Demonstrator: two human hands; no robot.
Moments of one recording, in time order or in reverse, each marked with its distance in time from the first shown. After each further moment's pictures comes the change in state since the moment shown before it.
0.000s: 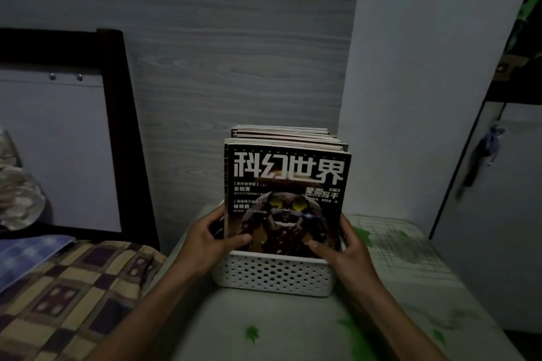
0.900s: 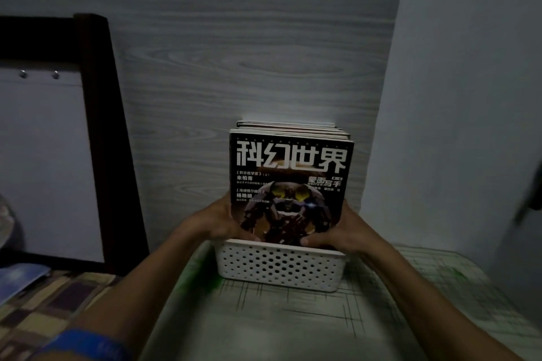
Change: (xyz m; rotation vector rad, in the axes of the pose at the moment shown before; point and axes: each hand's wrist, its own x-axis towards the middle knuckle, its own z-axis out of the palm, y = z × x) left_hand 0.155 -0.015 -0.015 0.373 -0.353 -0.069; right_hand 0.168 0.017 0.026 -0.483 -0.260 -0.036
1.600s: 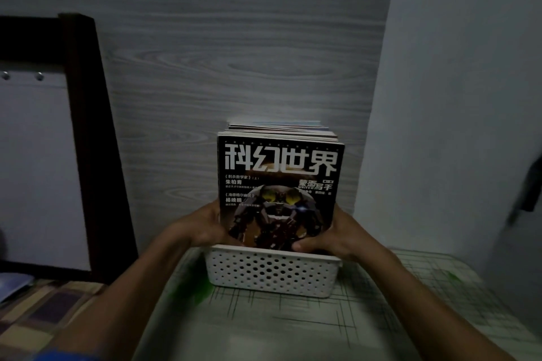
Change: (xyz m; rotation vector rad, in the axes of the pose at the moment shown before) left_hand 0.005 -0.005 -0.006 0.083 -0.040 -0.007; right_hand 0.004 0.006 -0.003 -0.113 -0.018 0.027
